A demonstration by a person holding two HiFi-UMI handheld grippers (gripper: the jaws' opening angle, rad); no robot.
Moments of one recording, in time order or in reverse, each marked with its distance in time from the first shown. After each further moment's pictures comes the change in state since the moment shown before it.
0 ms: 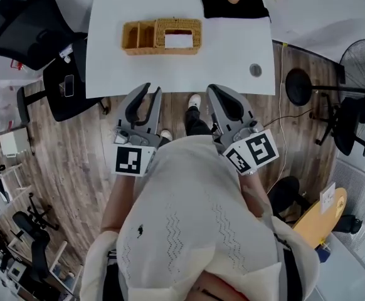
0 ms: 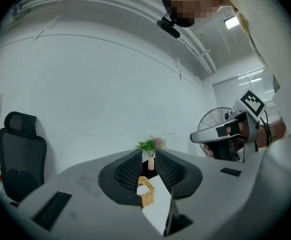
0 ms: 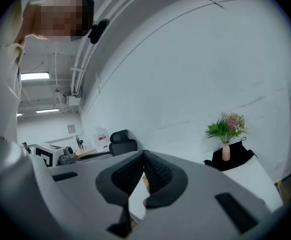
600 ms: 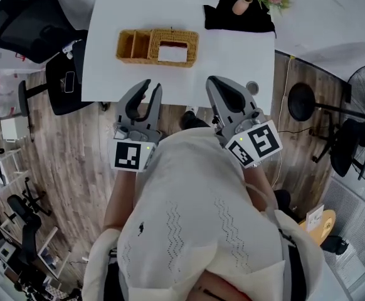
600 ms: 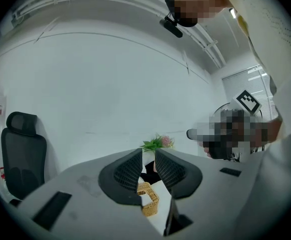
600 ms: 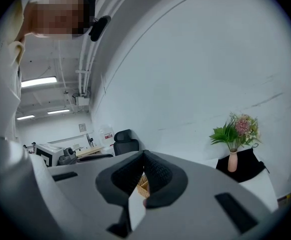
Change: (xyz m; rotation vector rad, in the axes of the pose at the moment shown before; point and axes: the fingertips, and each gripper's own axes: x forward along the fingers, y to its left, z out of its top) left arm 0.078 -0.007 0.000 0.016 0.018 0.096; right arm 0.036 -0.082 0.030 -0.019 0.030 0.138
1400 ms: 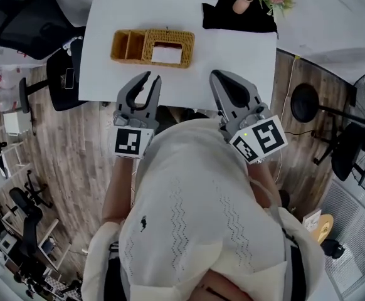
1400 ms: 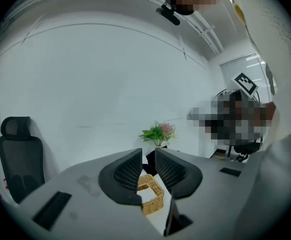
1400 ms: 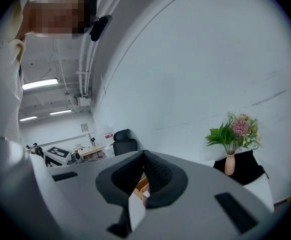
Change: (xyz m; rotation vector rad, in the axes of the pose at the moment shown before) left arm 0.049 -0.002 -0.033 0.063 0.113 -0.007; right arm 0.002 -0.048 0.006 0.004 0.016 0.029
